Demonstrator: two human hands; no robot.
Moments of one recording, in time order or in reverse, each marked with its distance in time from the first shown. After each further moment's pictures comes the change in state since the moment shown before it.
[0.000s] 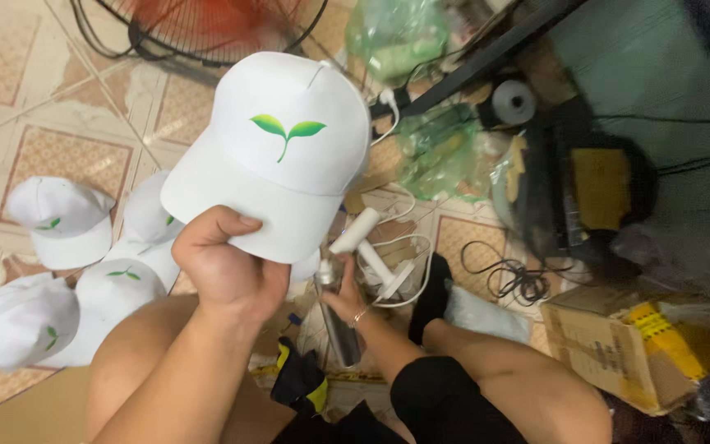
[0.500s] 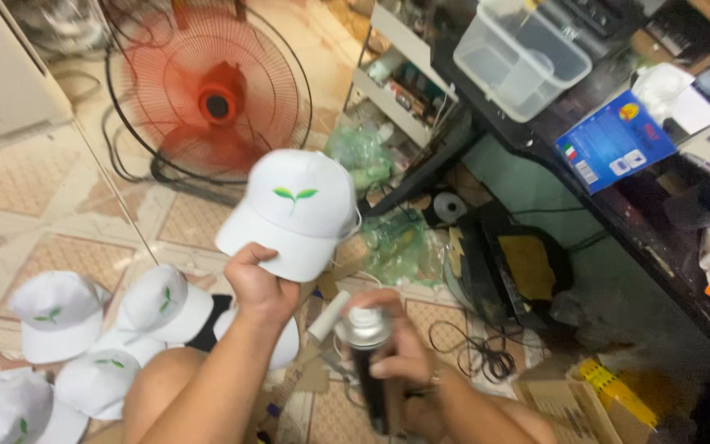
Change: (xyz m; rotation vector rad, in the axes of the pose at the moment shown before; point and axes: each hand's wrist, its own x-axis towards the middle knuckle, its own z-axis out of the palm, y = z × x) left_hand 0.021 -0.026 0.003 -0.152 -0.153 -0.029; right_hand -0.085 -0.247 -0.155 0.299 -0.404 -0.634
